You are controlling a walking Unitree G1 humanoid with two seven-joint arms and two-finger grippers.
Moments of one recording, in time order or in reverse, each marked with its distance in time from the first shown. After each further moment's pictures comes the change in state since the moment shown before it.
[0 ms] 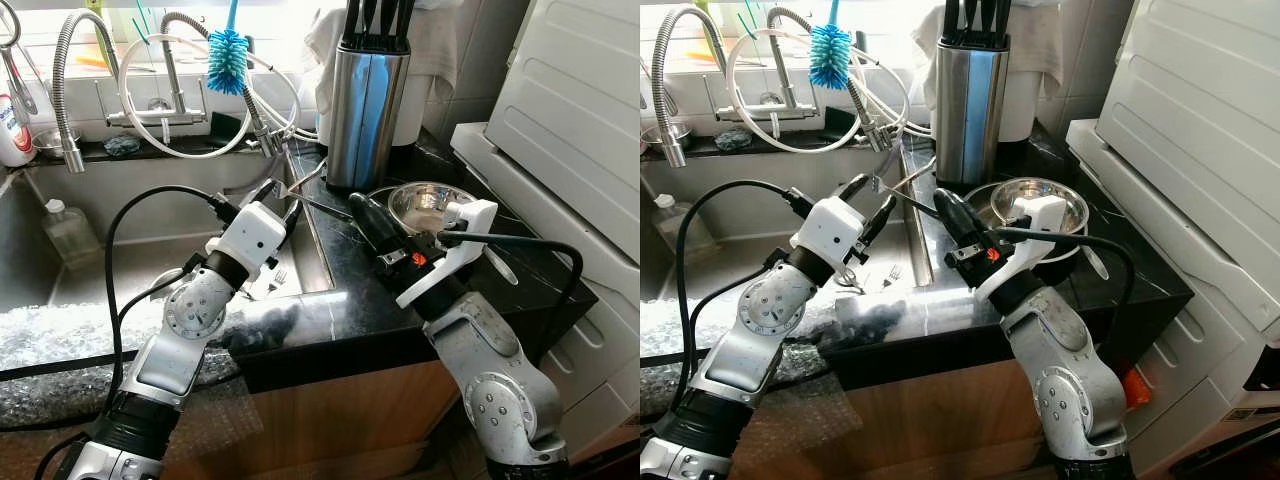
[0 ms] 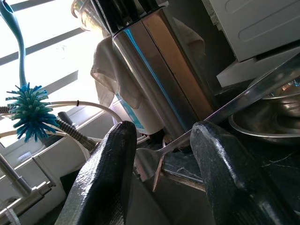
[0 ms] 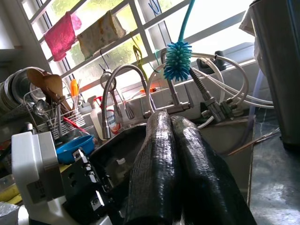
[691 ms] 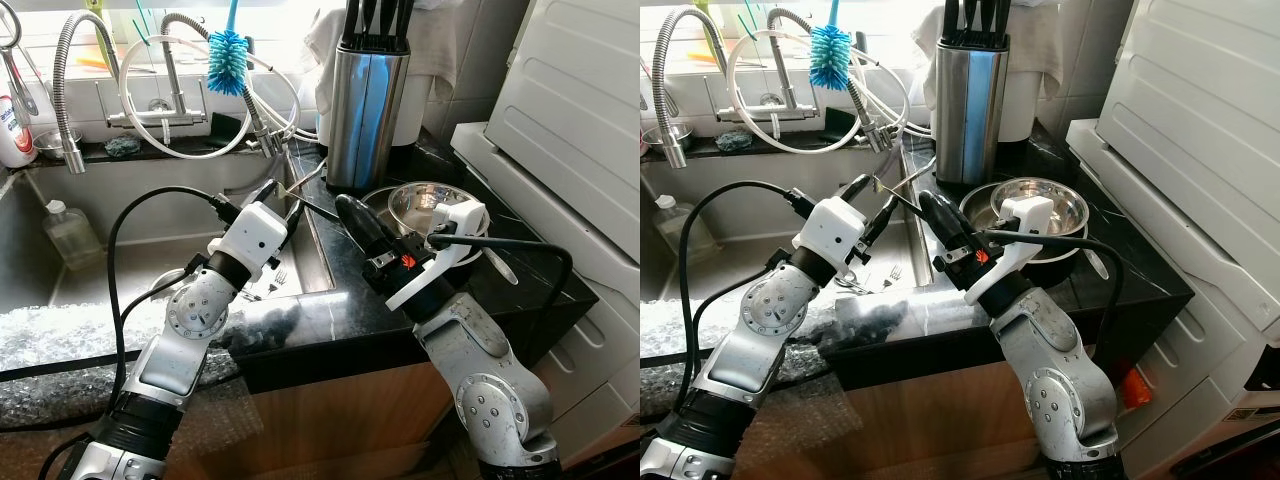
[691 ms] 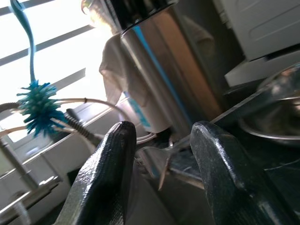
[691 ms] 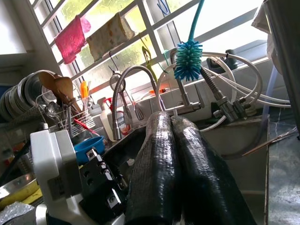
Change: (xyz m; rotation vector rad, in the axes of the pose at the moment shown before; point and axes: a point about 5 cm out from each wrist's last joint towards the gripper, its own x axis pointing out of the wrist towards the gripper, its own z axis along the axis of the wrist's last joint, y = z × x) left arm 0.000 0.003 -0.003 -0.007 0.014 0.051; right arm 0.003 0.007 -0.003 0.026 -0.006 0.029
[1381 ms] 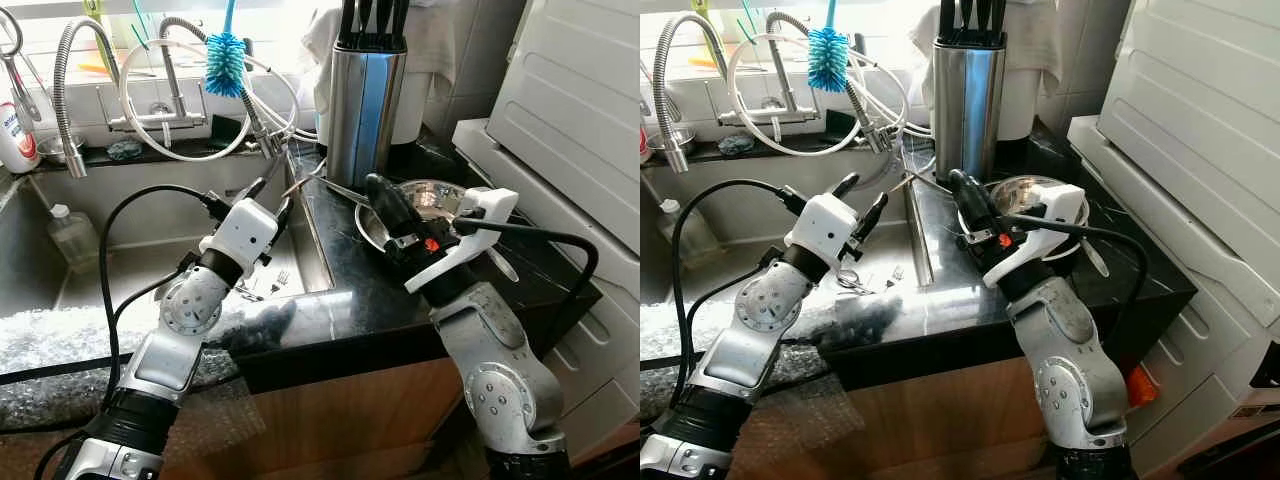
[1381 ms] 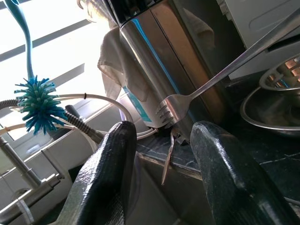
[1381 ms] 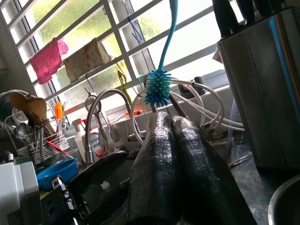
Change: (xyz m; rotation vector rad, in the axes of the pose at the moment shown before) left arm 0.000 0.004 -0.004 0.006 0.013 -0.018; right arm -0.003 -0.018 0.017 -0.074 -0.080 -0.102
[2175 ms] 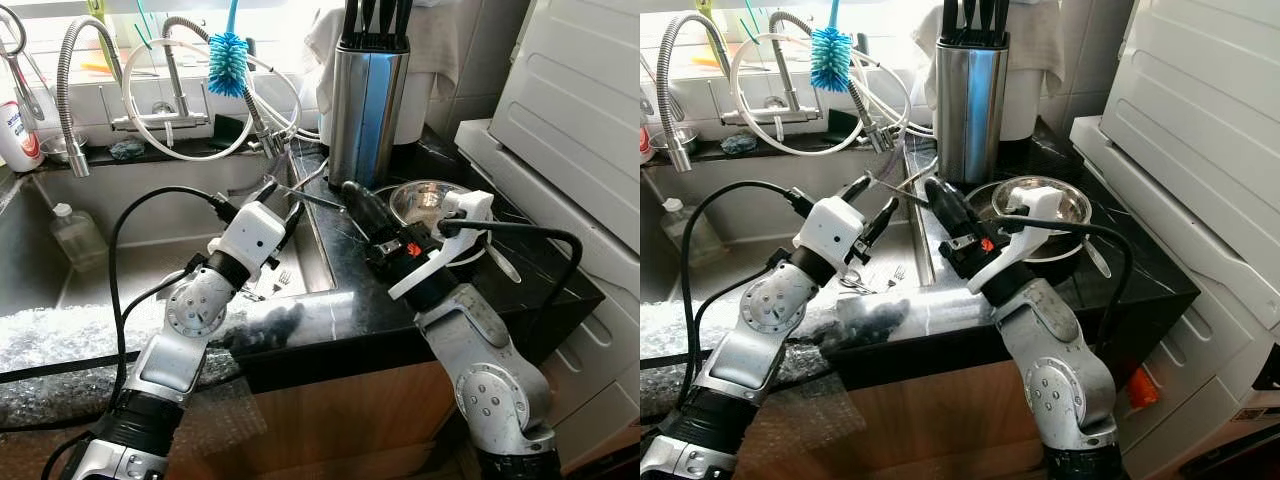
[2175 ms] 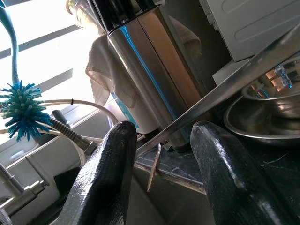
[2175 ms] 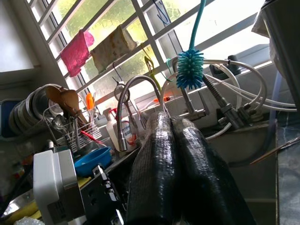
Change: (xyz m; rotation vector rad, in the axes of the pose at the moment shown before) left arm 0.002 -0.009 0.005 -0.039 -0.031 -0.041; right arm 0.006 0.017 -0.011 0.118 0.052 0.107
